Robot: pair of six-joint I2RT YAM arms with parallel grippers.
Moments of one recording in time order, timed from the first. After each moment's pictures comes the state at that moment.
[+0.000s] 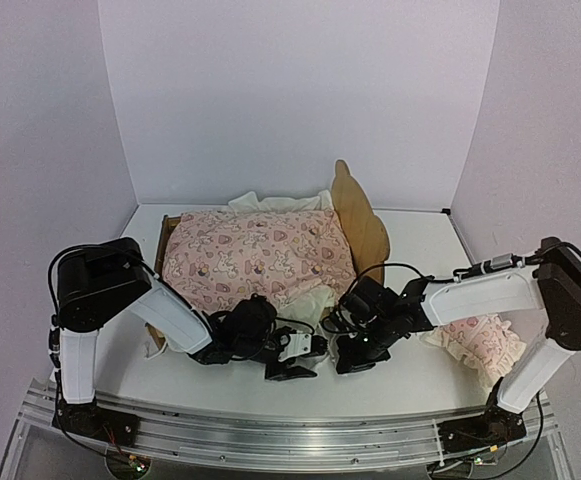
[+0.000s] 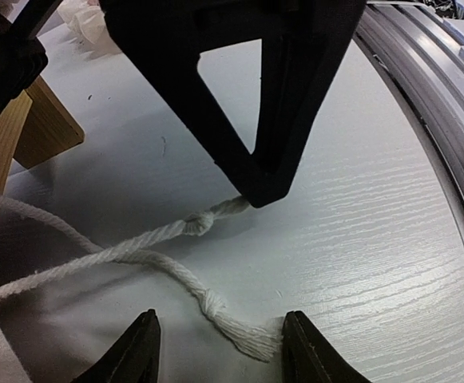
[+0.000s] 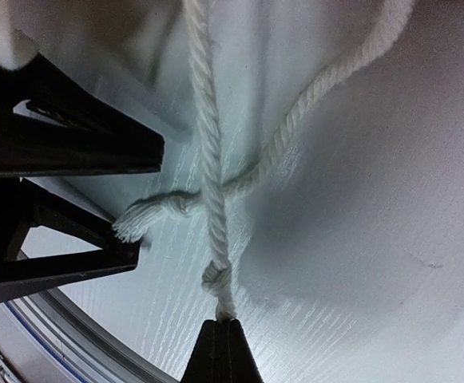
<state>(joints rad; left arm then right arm) -1.08 2.04 0.87 0.58 0.39 0.49 0.95 1.65 0.88 -0.46 -0.23 0.61</state>
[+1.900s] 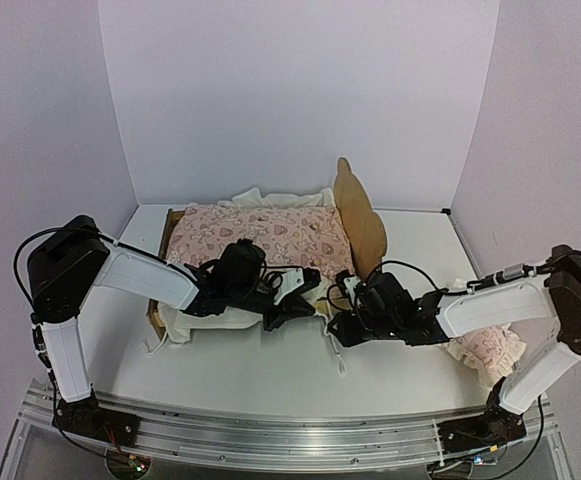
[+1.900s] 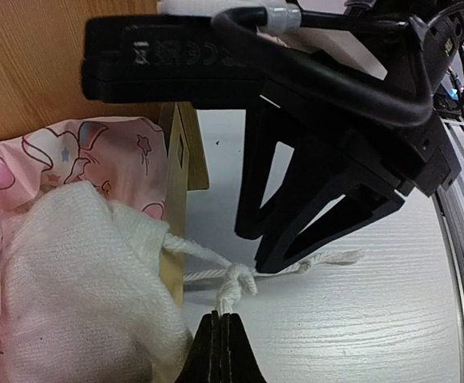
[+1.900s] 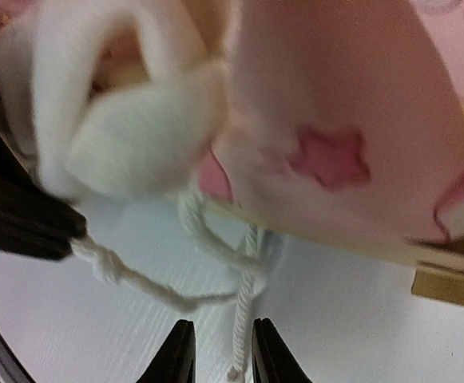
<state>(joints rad) -0.92 1.89 1.04 0.33 0.48 0.34 0.93 1.57 0.73 0.05 0.12 0.50</state>
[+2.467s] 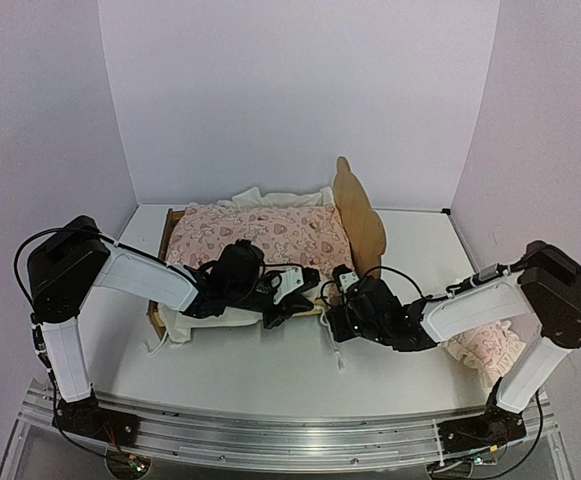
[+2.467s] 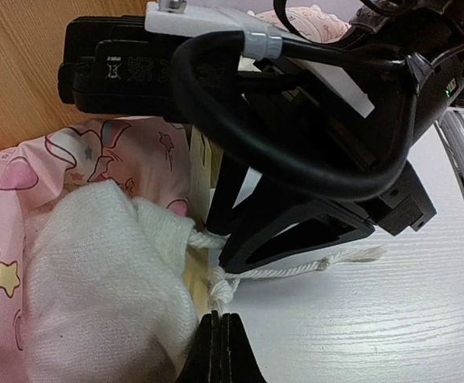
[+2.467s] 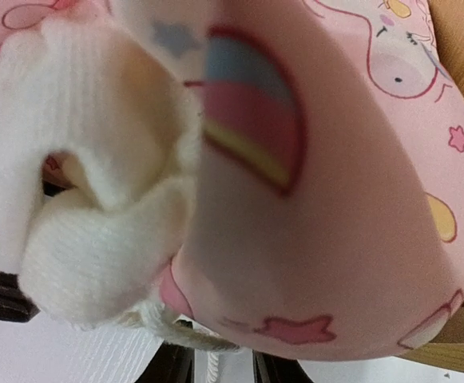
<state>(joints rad) -0.92 1.89 1.03 0.37 0.40 0.40 0.95 1.68 0.73 0.24 0.32 0.44</state>
